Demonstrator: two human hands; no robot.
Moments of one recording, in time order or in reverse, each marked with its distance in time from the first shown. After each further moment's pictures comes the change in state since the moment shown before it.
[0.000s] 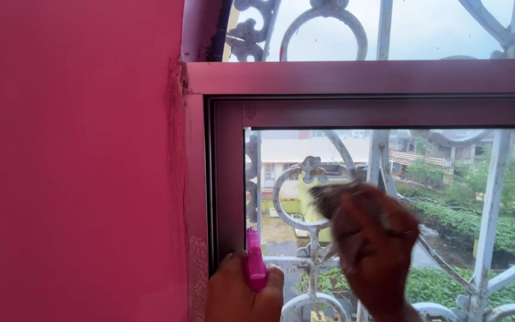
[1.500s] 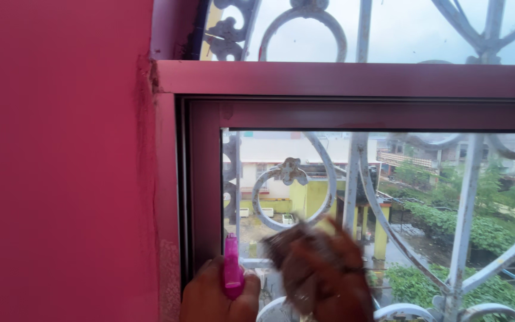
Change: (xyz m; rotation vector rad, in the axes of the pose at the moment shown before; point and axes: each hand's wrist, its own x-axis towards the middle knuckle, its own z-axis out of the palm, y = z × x) left_hand 0.000 -0.004 0.010 0.095 -0.025 -0.092; right_hand -0.054 0.018 -0.016 0.059 -0.216 0.190
